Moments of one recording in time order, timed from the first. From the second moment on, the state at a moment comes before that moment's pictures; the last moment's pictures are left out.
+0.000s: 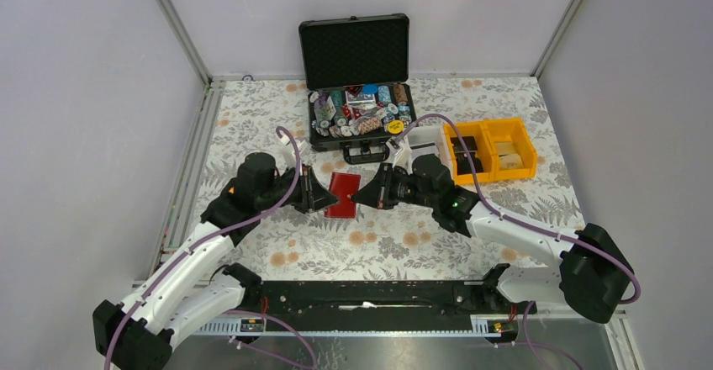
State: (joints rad) left arm -0.52 0.83 0.69 -0.32 0.53 -0.50; right arm 0.83 1.23 0.69 0.25 -0.36 0.88
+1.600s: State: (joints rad) left arm -0.52 0.86 0.68 -0.32 0.47 -0.50; right arm 0.84 1.29 0.73 0.22 -0.24 0.99
